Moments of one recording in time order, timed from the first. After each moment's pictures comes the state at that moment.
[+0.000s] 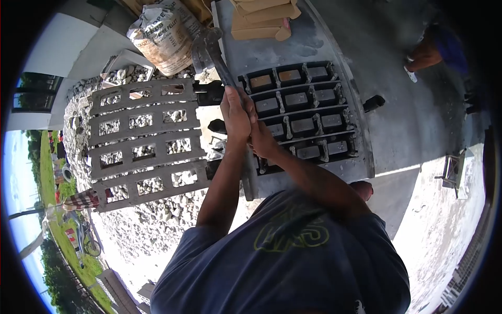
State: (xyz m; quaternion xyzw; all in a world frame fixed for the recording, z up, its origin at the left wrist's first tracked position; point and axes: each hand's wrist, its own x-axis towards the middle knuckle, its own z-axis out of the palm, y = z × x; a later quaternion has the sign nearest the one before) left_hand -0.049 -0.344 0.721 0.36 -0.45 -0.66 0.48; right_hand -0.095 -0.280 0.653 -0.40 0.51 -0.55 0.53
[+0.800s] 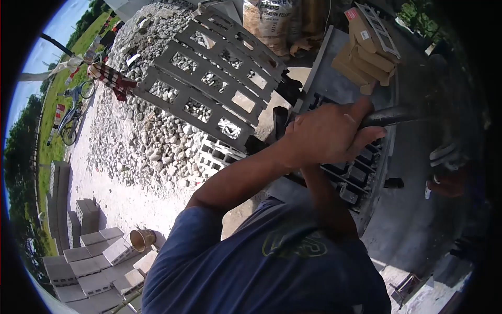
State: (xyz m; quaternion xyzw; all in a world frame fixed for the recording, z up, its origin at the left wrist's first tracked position) left_hand -0.010 -0.260 0.877 0.33 -0.82 -0.24 0.39; right_hand -0.061 -0.271 0.680 -0.23 0.28 -0.57 0.74
